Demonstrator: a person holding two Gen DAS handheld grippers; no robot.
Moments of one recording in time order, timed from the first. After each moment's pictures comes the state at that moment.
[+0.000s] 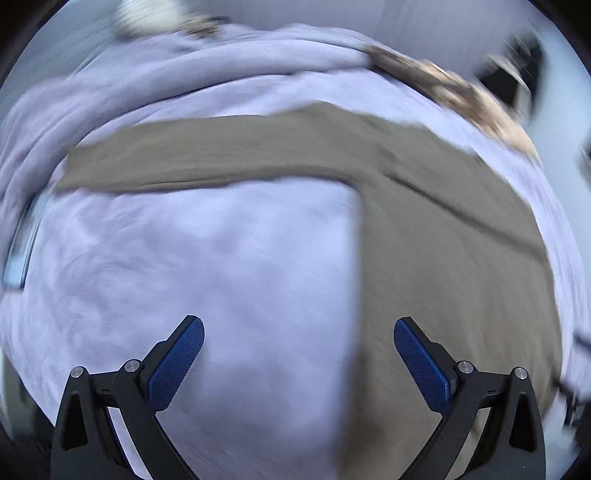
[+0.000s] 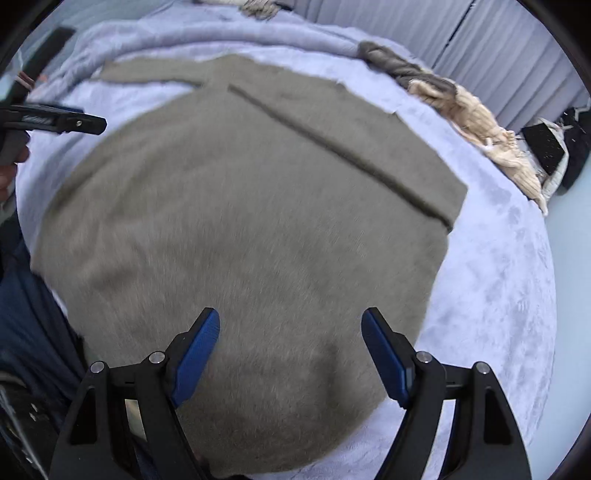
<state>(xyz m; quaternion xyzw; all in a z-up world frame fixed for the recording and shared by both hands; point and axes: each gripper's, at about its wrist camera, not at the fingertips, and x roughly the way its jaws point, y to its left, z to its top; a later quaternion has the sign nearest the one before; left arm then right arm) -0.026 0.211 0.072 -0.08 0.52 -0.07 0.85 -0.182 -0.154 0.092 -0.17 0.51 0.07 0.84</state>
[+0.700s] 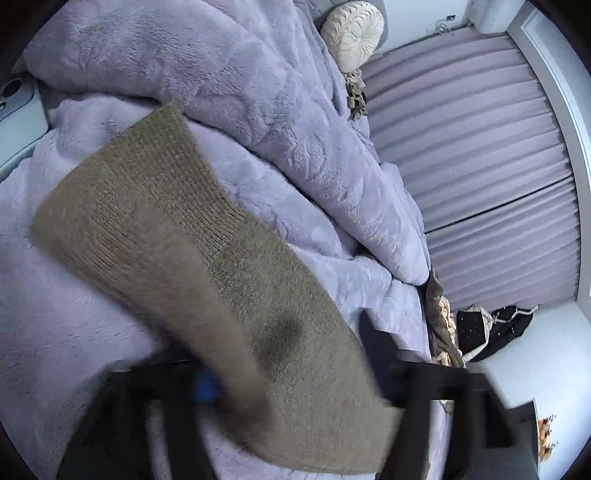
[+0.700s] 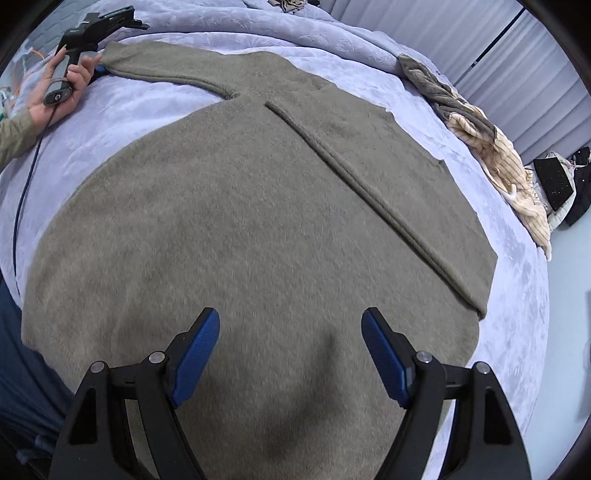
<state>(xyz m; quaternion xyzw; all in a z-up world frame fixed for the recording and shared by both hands) 0.132 0.433 -0.012 -0.47 0.37 -0.05 0.80 -0.104 -0.052 0.073 -0.23 0.53 0.08 0.81</state>
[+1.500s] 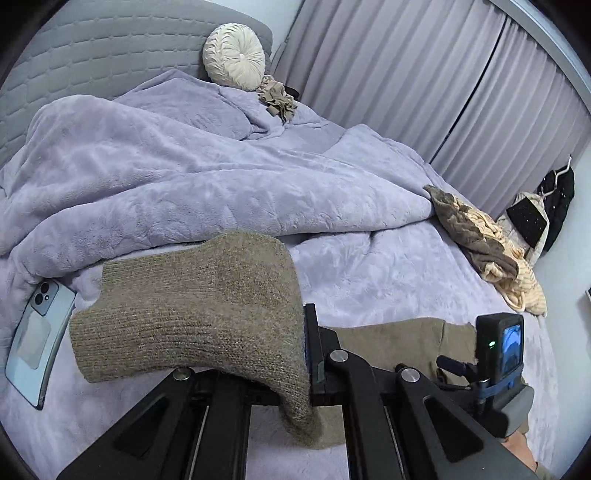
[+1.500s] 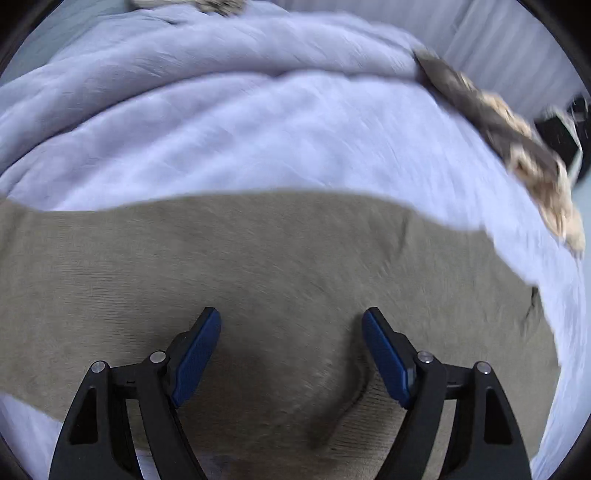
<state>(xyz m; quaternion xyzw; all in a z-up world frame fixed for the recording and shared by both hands) 0.110 0.325 0.131 -0.18 0.38 -0.02 0.91 0.163 0.071 0.035 -0.07 0.54 0.07 0.84</state>
